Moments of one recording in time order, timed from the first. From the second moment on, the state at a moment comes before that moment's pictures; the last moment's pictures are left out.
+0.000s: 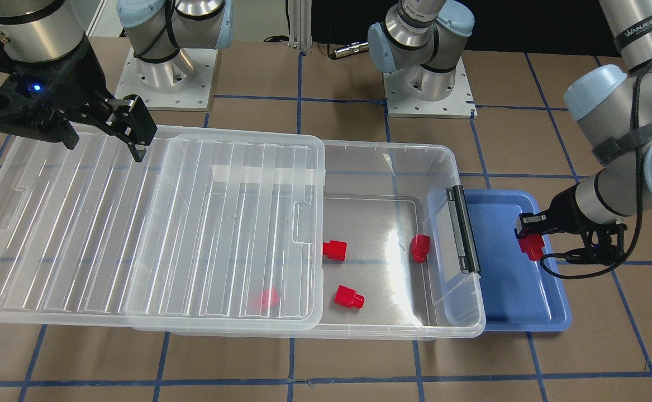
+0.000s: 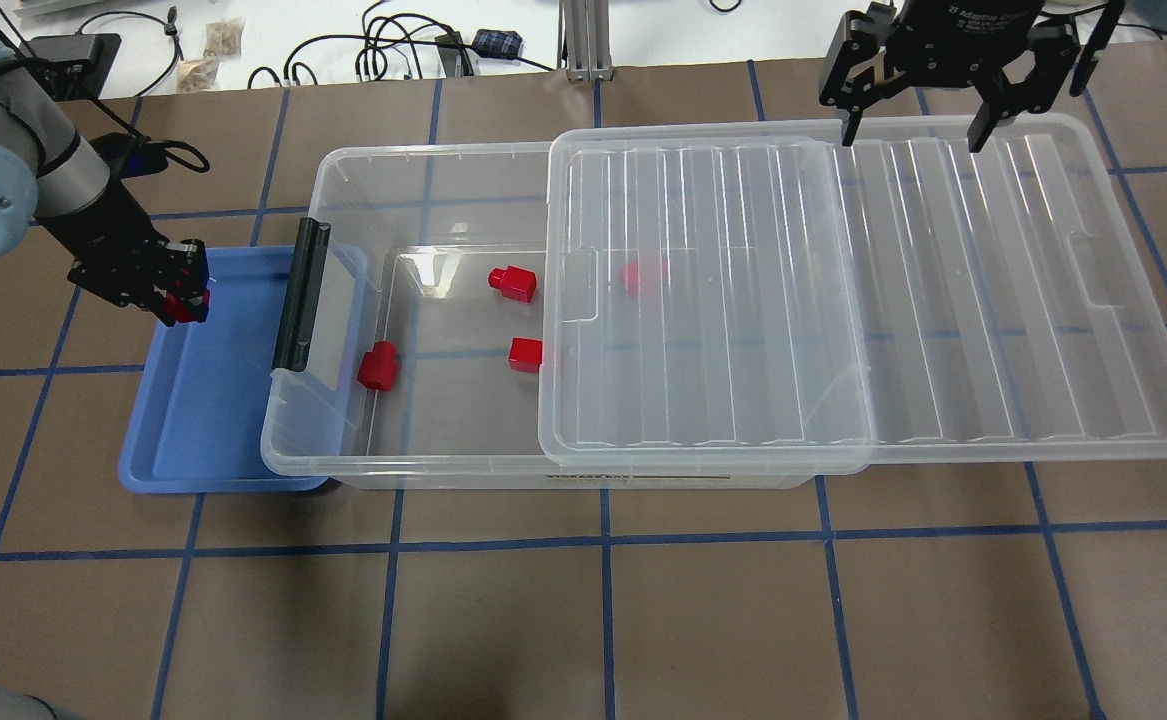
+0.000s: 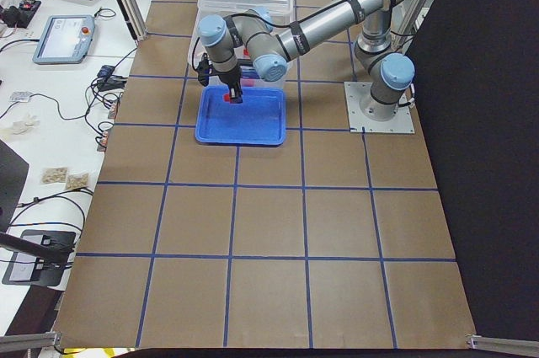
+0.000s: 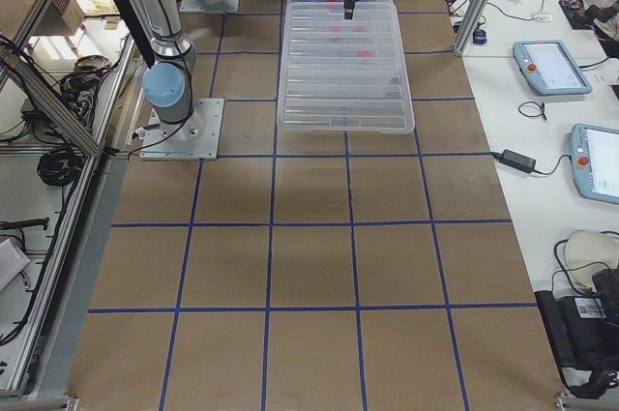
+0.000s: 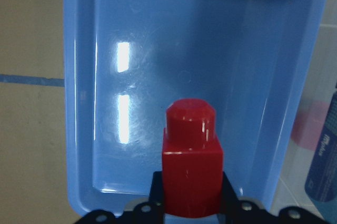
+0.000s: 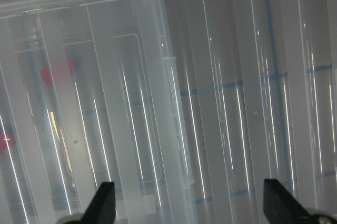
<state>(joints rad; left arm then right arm) -1.20 -1.89 -1.67 -1.34 1.58 0.31 1.58 -1.46 1.35 -1.48 -1.62 0.19</state>
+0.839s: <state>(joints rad) -1.19 -2.01 -1.69 -1.28 1.58 0.34 1.58 -1.46 1.35 -1.48 -1.62 0.18</state>
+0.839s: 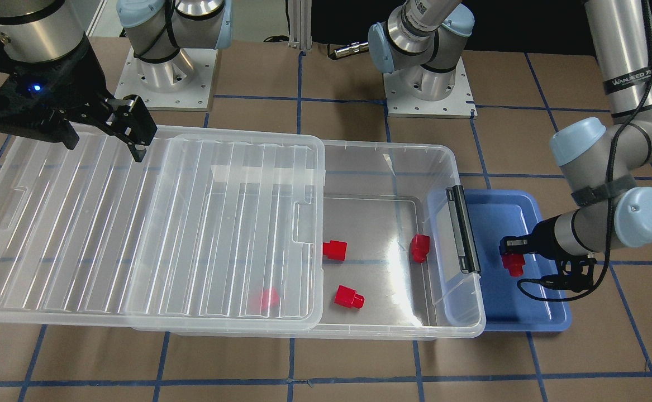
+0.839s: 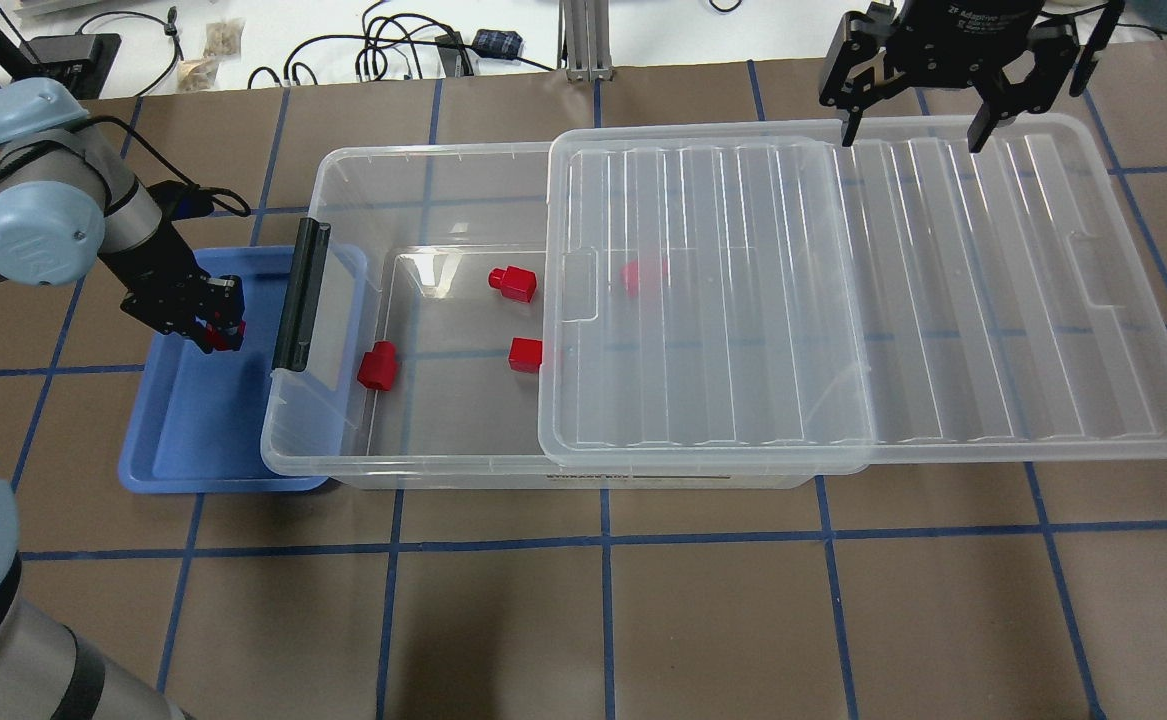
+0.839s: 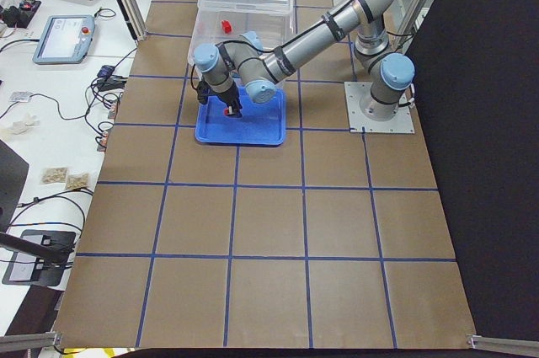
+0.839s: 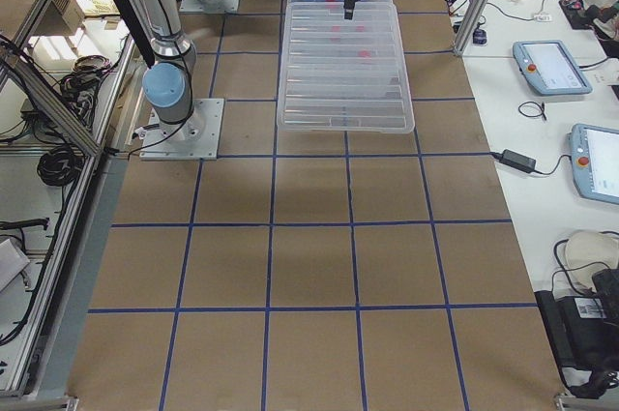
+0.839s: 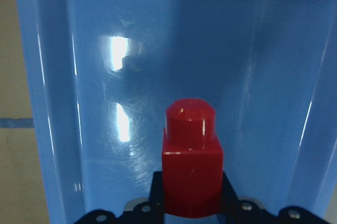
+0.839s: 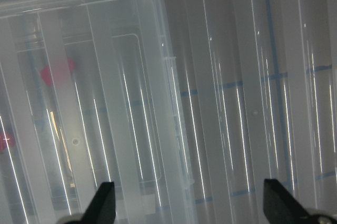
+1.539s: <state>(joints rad) -1.19 -2.03 -1.72 -1.27 1.63 0.34 1.58 -1.46 1.35 -1.48 -1.62 0.18</state>
